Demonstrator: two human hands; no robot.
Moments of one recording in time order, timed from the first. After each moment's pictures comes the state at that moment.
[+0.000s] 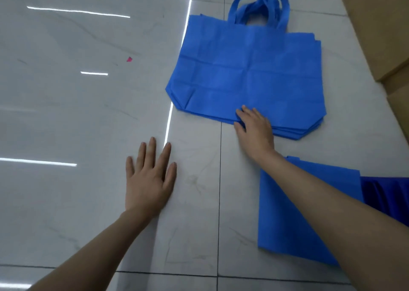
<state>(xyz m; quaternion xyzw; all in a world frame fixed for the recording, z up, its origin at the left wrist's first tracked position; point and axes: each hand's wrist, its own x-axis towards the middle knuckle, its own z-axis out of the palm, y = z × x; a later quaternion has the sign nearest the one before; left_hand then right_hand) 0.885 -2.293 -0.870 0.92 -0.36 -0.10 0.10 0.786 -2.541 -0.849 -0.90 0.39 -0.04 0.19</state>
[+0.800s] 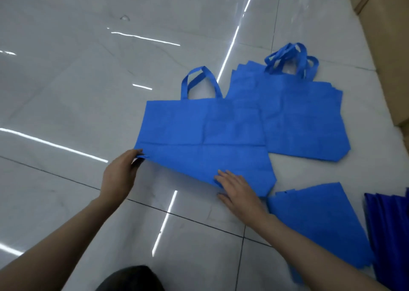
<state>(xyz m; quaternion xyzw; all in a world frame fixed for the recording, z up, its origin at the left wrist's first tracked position) 0.920 -2.121 -0.776 0.93 -0.24 0.02 0.27 0.731 -2.357 -0.834 -0.98 0.06 -0.04 0.17</state>
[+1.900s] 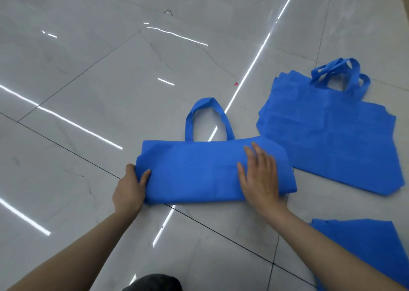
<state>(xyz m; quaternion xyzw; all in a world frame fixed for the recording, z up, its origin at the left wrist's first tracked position) 0.924 -2.068 -0.833 0.96 0.06 -0.09 0.28 0.819 -2.337 -0.811 -0.96 0.19 -0.17 0.10</state>
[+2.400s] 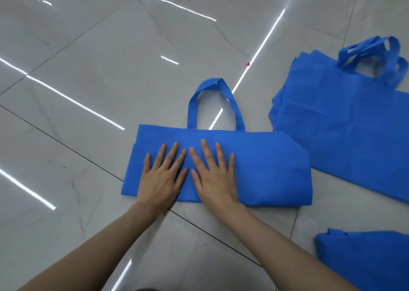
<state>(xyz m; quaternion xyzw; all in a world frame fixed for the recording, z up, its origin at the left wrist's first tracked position) 0.919 -2.119 -0.876 0.96 -0.28 -0.04 0.02 0.864 -2.266 -0.857 -0.99 0.08 0.04 0.07</state>
